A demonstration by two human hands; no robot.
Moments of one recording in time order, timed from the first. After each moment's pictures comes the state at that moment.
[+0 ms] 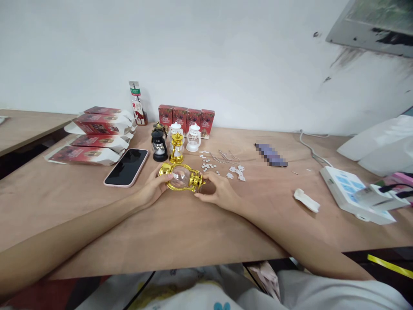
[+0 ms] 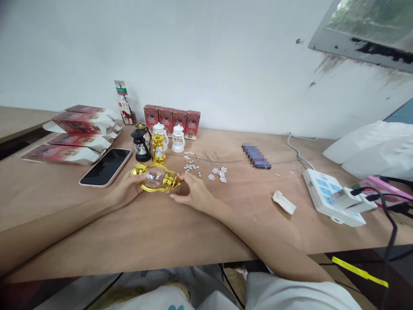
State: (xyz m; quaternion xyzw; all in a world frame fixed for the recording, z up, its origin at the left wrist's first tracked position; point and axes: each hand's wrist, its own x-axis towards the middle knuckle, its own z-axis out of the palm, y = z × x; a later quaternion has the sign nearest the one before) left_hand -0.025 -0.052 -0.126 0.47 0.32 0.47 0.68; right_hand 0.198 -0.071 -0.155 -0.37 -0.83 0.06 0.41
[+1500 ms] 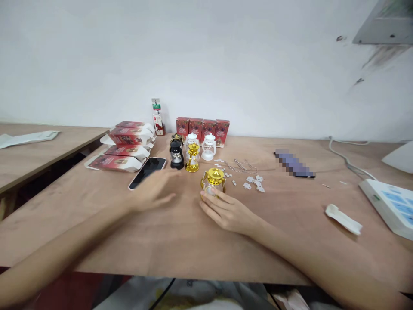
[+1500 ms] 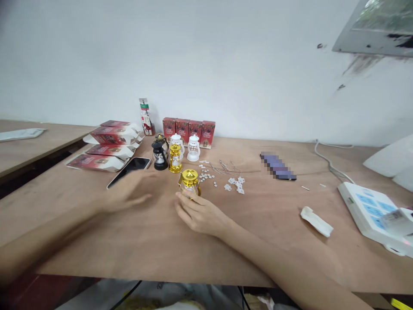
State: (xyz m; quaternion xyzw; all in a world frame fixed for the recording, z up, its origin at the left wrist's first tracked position) left_hand -0.097 -0.047 -0.103 0.83 0.34 0.34 0.27; right_hand 0.175 -0.093 -0.140 -0.14 -0.88 -0.40 0.23
